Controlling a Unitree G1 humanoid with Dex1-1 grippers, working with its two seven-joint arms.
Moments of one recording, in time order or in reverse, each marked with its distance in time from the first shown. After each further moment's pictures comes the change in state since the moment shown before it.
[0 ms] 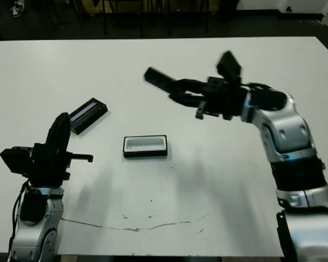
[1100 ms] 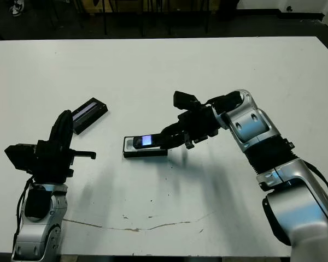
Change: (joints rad) left arm -0.027 -0.012 -0.010 0.019 0.014 0.004 0.016; right arm -0.087 0.028 0.240 0.231 -0.256 -0.050 0.301
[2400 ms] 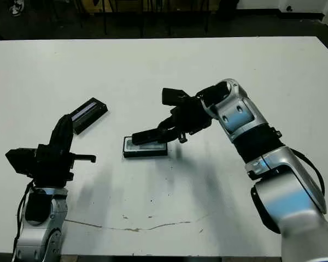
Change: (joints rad) left arm 0.026 -0.008 -0.004 0.003 0.001 -0.009 0.002; right arm -0.104 0.078 0.047 0.112 -0.128 -0.038 0.038
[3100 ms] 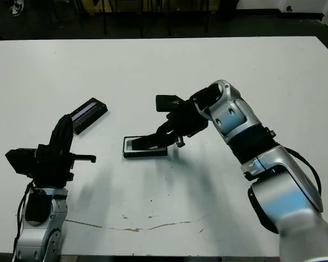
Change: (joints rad) left arm 0.002 0.000 -0.001 -0.004 0.001 0.000 0.001; right arm 0.000 0.014 0.042 -0.045 -0.066 0.019 -0.028
